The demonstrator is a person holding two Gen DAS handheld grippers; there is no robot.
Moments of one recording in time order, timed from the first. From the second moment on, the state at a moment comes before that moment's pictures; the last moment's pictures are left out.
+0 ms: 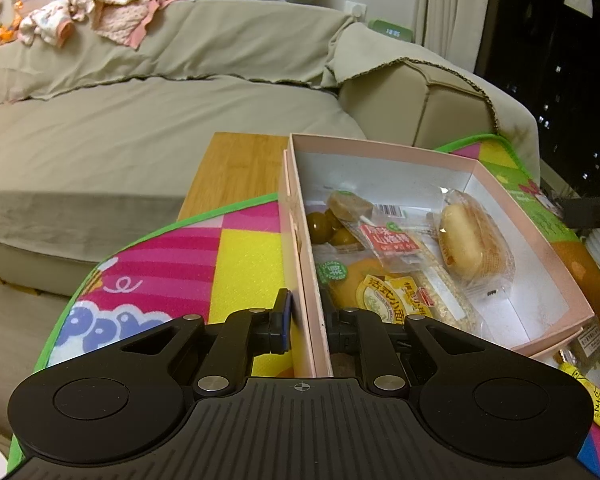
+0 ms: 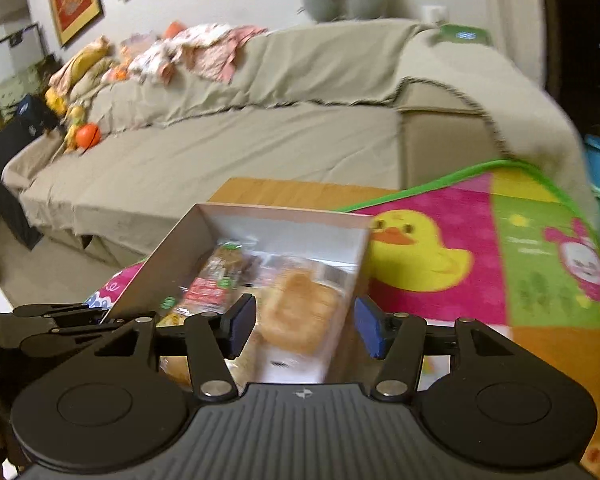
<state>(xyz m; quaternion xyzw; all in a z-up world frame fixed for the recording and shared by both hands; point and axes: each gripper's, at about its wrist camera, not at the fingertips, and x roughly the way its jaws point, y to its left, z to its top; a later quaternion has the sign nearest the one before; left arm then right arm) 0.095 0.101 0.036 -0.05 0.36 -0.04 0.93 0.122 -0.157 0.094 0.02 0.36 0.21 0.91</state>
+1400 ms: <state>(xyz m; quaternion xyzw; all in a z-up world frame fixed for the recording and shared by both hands) 0.088 0.100 0.050 -0.05 0.34 -0.02 0.94 0.073 -0.126 0.177 -0.01 0.31 0.29 0.90</state>
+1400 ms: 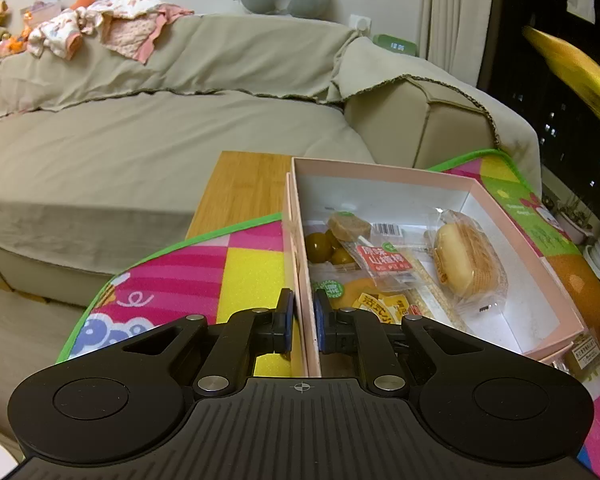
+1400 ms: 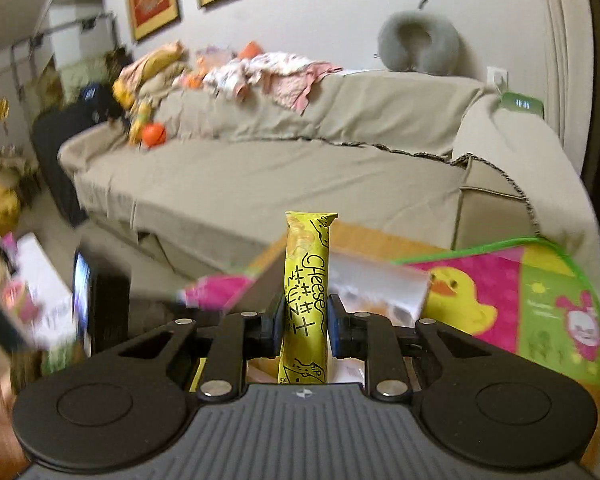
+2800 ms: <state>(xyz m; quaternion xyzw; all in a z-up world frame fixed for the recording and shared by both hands) 0.087 0.104 0.049 -0.05 0.34 -0.03 0.94 0.140 -0.058 0.115 -0.01 0.35 0.32 0.88</state>
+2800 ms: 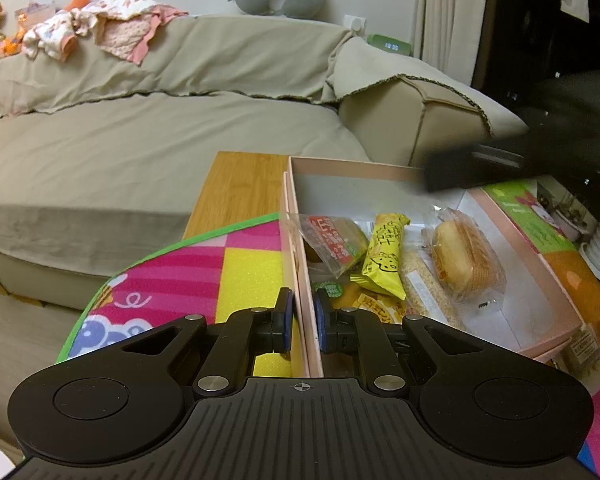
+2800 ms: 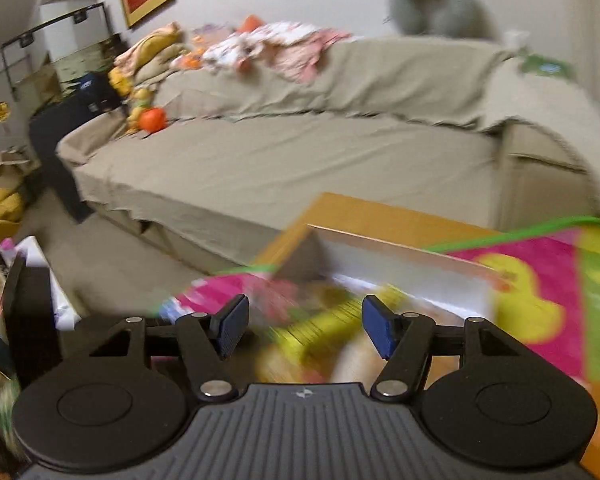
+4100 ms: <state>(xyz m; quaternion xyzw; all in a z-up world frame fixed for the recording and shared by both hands) 0.090 0.099 0.048 -0.04 0.34 -0.03 0.94 0.056 -0.252 0.102 -0.01 0.36 0.10 0.93</state>
